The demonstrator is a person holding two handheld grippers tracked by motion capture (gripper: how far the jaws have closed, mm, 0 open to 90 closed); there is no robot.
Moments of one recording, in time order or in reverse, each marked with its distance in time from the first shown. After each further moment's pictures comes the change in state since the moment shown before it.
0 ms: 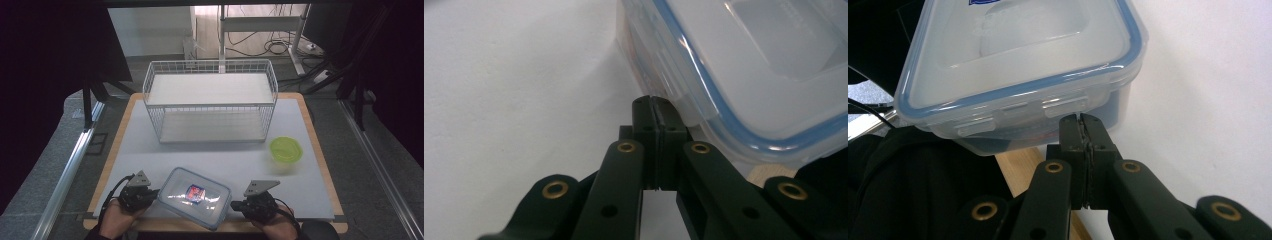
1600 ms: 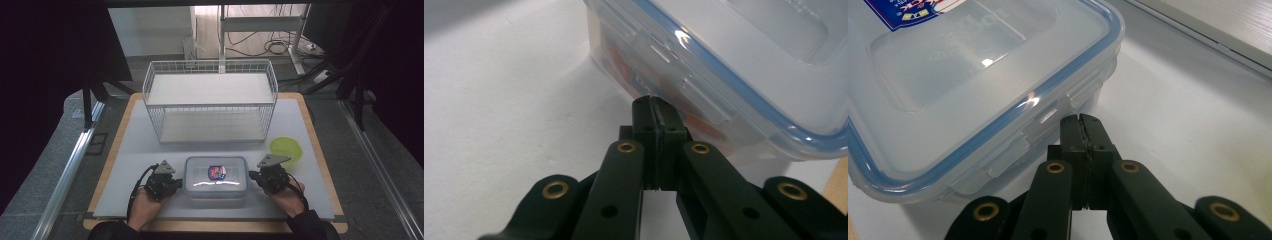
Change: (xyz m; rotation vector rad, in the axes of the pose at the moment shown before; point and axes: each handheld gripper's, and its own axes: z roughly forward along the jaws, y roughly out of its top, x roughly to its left) left arm -0.015 0.047 0.050 -0.024 0.004 -0.041; right arm -0.078 0.016 -0.008 -0.010 -0.264 0.004
